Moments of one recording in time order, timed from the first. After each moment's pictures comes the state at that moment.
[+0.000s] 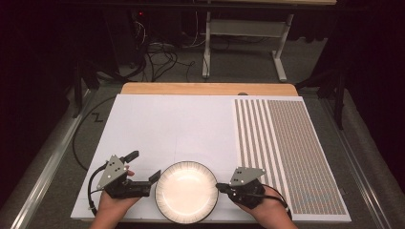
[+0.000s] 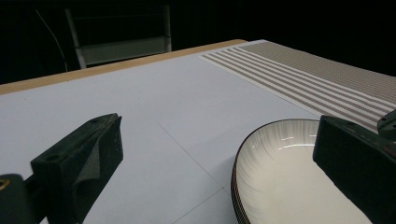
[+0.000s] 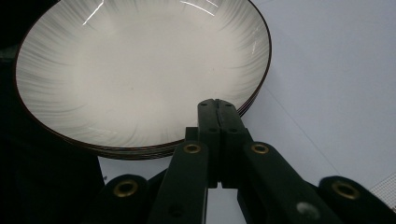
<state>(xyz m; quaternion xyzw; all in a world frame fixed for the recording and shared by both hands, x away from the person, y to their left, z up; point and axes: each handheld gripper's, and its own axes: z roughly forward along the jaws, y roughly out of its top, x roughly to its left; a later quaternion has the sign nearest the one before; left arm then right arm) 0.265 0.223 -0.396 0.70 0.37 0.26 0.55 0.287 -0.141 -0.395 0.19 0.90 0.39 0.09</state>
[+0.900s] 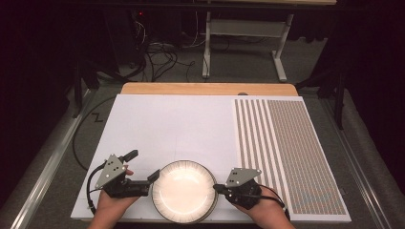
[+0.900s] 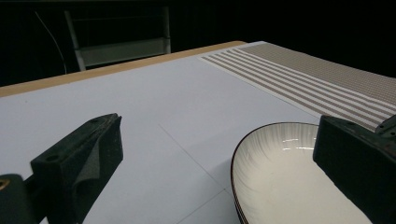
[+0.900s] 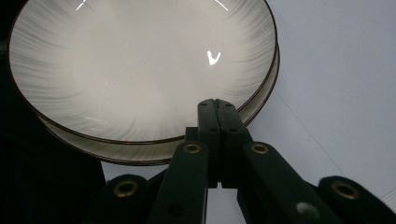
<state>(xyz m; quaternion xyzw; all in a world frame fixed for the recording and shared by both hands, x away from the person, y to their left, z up) 0.266 0.226 -0.395 0.70 0.36 0.26 0.55 0.286 -0.132 -0.396 0.18 0.90 0.37 0.09</state>
